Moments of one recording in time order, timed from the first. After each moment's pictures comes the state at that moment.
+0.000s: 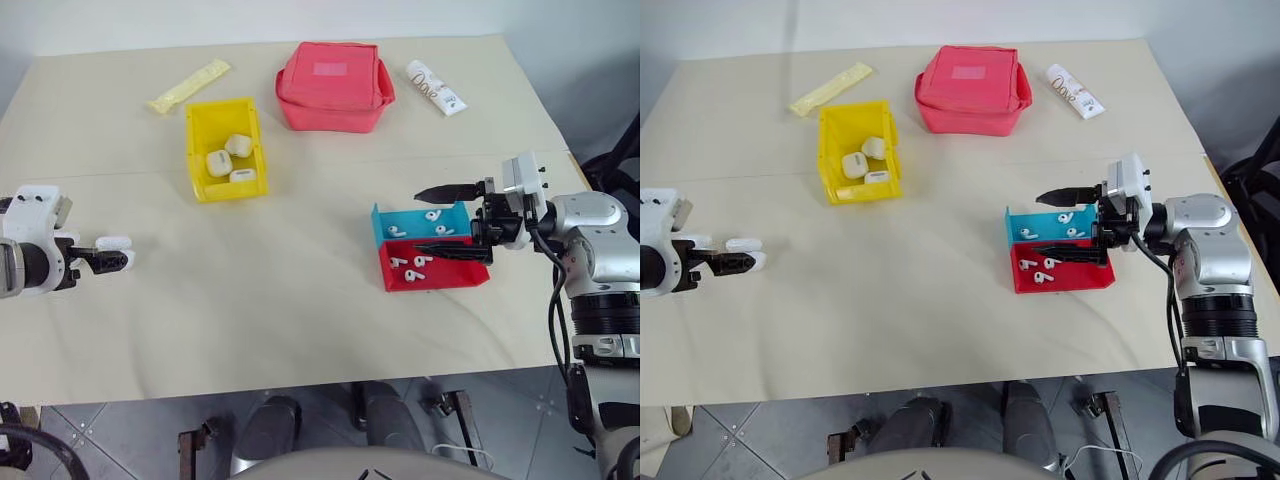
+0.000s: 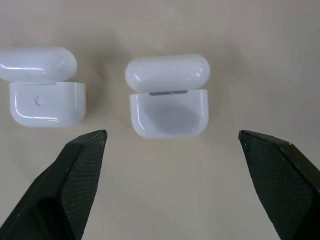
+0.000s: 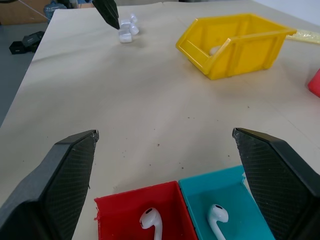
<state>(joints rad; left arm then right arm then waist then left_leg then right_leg) -0.43 1.04 0.30 -0.10 -0.47 1.61 -0.34 -0.60 -0.70 -0.05 0.29 0.45 0.17 1.51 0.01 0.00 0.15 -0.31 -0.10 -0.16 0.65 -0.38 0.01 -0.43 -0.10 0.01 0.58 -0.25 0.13</state>
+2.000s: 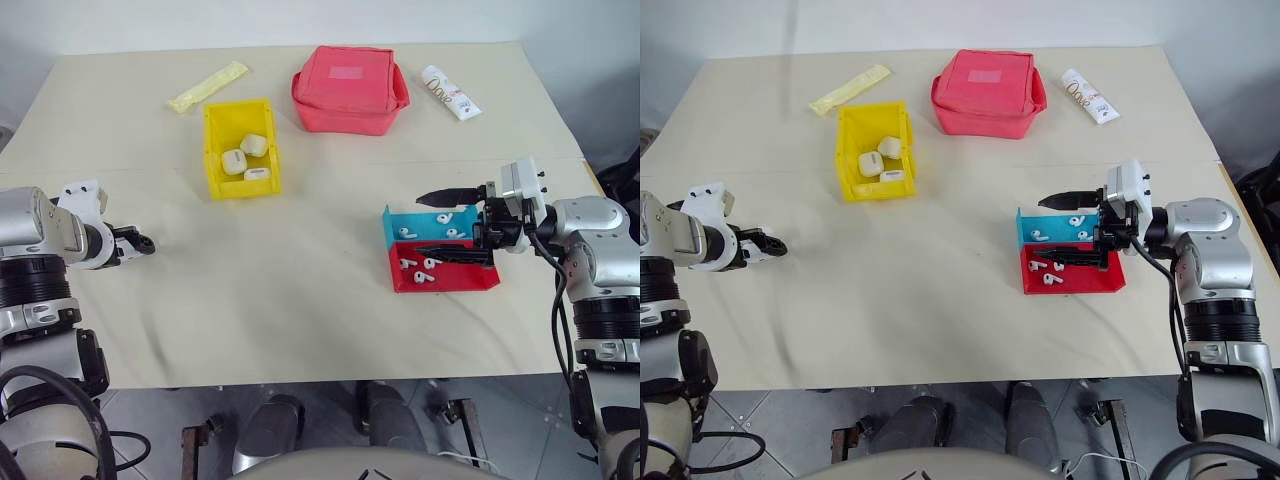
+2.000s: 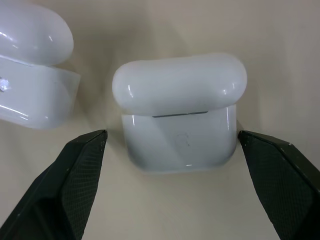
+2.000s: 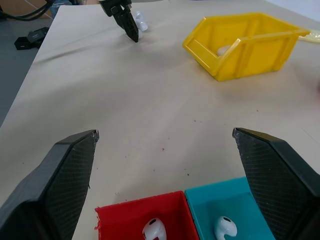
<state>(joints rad) -0.78 0.74 0.26 0.35 -0.18 1.61 -0.18 -0.58 -0.71 -0.05 0.28 0.44 0.18 1.49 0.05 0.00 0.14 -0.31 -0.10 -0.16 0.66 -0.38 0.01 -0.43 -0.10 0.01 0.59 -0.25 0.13</state>
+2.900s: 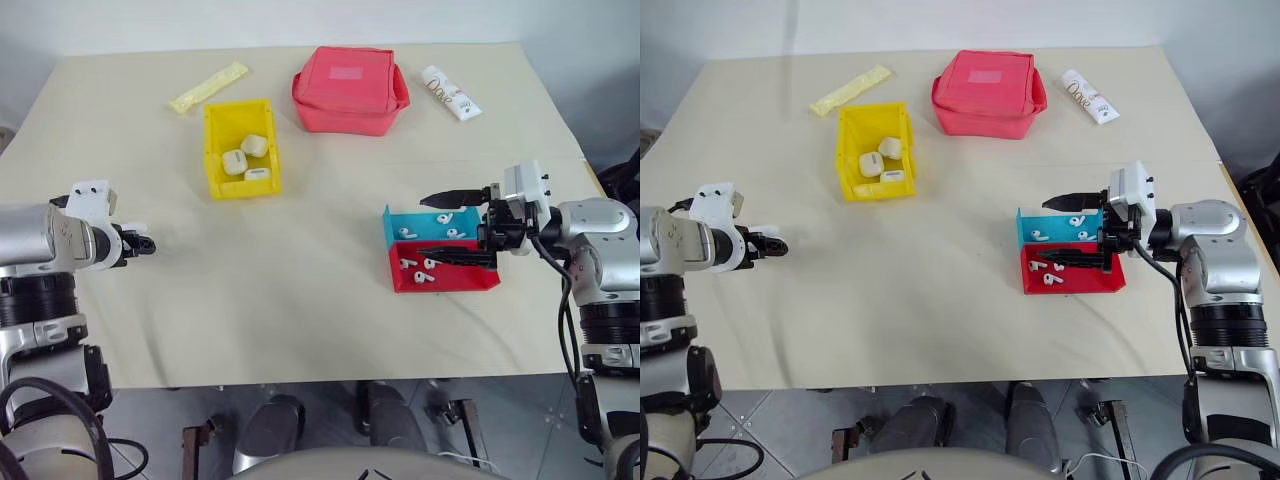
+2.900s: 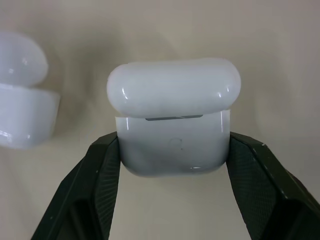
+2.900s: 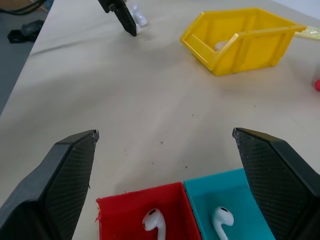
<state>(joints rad) -0.59 0.77 0.22 0.12 -0.21 1.41 -0.31 -0.53 -0.74 -0.06 0.22 0.44 0.18 1.46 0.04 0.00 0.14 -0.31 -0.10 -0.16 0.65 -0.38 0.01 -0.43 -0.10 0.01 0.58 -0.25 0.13</state>
